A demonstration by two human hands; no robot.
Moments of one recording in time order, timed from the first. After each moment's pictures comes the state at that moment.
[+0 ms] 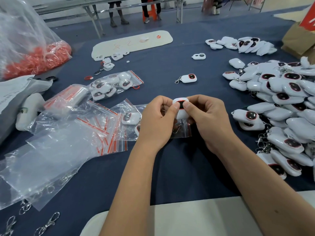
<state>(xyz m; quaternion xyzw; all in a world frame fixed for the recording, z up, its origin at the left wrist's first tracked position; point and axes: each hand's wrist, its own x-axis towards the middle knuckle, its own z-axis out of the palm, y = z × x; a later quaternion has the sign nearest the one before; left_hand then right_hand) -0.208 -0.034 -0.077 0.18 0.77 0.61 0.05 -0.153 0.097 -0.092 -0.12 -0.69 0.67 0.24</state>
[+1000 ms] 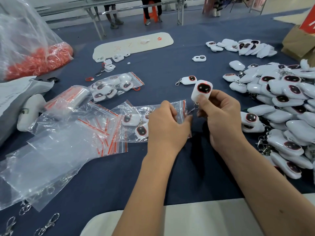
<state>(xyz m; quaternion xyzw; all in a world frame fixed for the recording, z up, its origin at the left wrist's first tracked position) -0.194 -0.014 -0.085 0.15 0.87 0.47 -0.04 -0.157 0.110 -0.090 -0.18 -0.60 0.71 0.33</state>
